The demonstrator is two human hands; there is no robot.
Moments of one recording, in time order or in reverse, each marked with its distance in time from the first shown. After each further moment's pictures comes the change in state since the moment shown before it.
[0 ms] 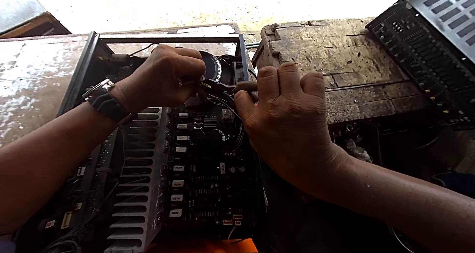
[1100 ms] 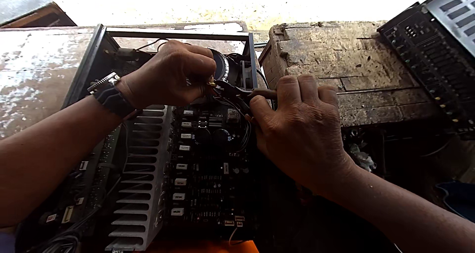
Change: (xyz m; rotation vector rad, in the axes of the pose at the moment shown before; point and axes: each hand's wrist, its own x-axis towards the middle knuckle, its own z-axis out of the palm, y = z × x) left_hand 0.002 0.002 -0.001 -0.061 -0.018 0.034; right_hand -0.013 0.009 0.014 0.123 0.010 0.007
